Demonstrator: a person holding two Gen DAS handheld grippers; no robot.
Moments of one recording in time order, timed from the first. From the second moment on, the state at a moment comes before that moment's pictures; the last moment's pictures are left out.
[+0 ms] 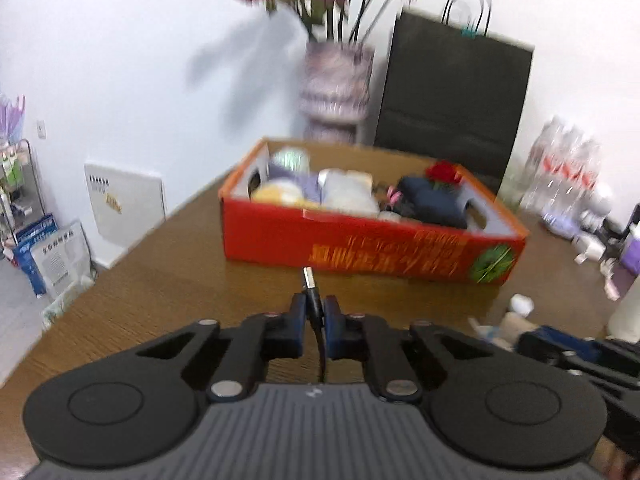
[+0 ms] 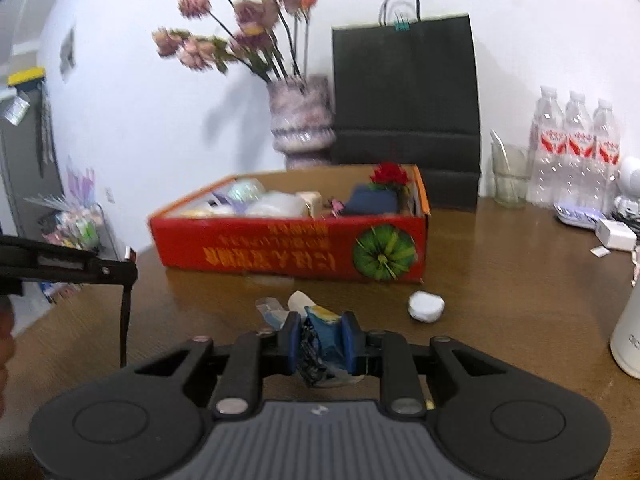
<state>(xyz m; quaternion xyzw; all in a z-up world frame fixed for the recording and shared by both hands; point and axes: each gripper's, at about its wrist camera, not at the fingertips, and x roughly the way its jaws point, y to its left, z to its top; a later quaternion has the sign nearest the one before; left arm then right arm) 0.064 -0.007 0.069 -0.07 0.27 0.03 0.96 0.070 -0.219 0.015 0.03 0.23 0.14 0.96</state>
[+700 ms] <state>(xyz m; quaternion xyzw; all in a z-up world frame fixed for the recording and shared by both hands) 0.104 0.044 0.235 -0.13 0.13 -0.06 0.98 0.076 -0.228 0.153 0.03 0.08 0.10 0.99</state>
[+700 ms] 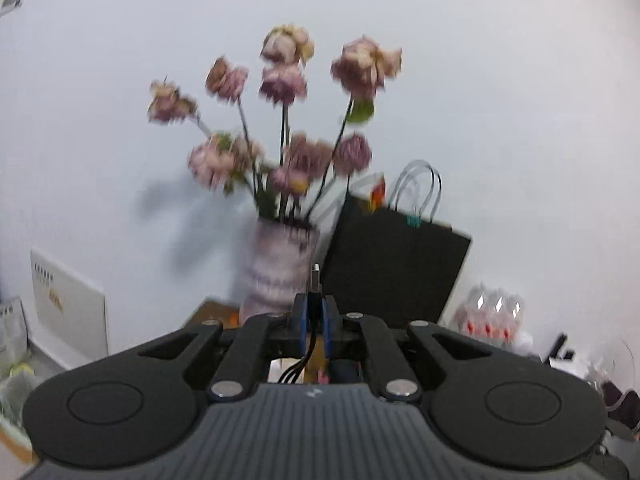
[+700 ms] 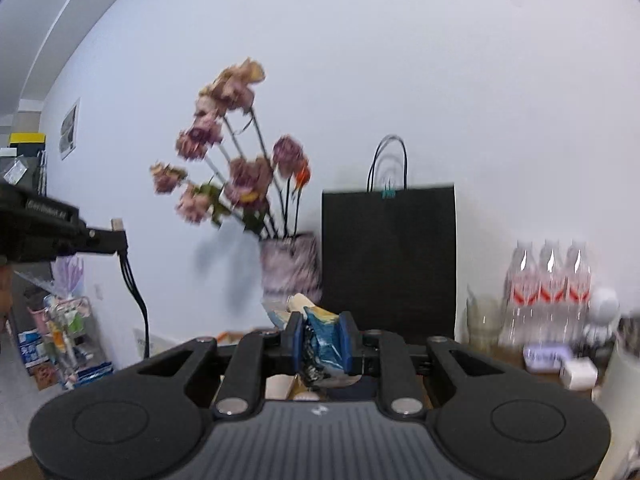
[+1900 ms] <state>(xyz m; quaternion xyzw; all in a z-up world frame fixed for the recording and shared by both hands) 0.320 0.064 0.127 -0.03 0.30 -0.01 0.95 0.367 -0.203 0.079 0.15 0.35 0.13 0.91</state>
